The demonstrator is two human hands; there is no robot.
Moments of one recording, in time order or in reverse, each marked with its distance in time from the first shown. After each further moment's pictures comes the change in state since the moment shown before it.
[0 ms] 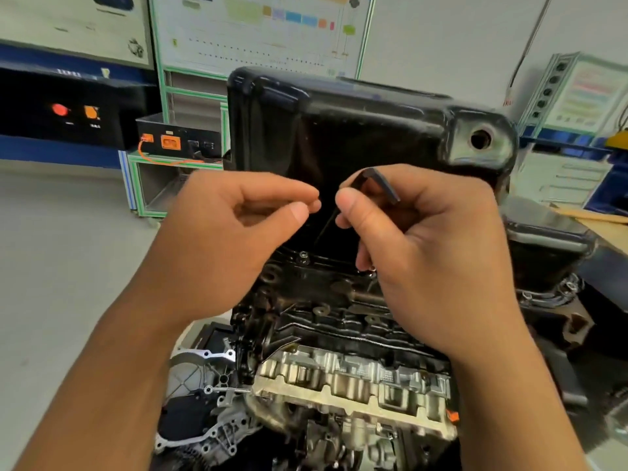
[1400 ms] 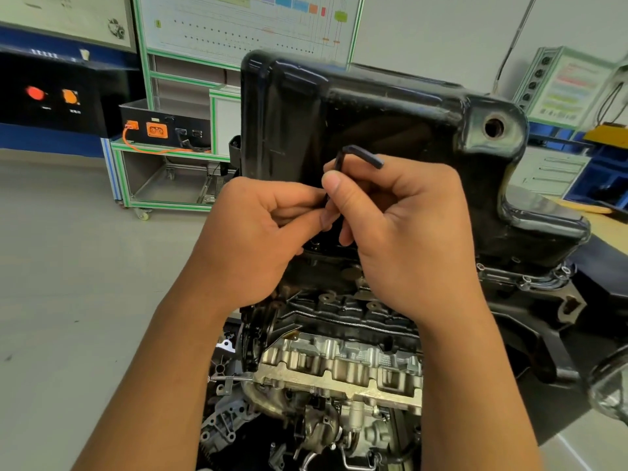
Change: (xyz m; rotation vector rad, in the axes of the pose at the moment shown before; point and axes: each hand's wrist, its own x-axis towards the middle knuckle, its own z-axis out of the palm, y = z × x) left_hand -0.001 -0.029 0.010 -0.195 -0.087 0.077; right_hand 0.004 0.008 0.031 0.111 0.045 0.040
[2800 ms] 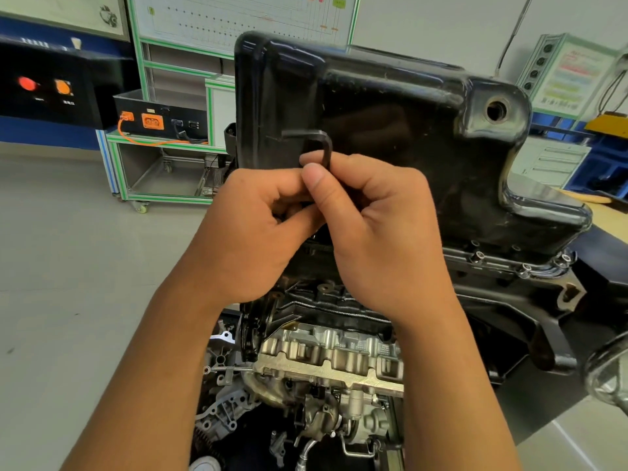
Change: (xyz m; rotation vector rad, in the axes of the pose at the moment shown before) left_hand -0.001 0.006 -0.001 0.099 -0.070 0.109; right_hand -0.006 0.005 0.015 0.016 -0.019 -0.030
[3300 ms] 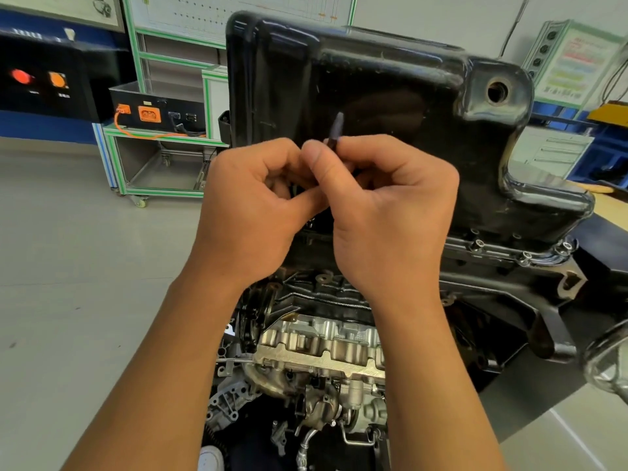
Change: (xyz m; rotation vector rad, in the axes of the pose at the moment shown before) left_hand 0.005 -0.008 0.011 0.075 0.204 0.023; right_hand -0.001 0.001 0.010 0.078 0.332 0.038
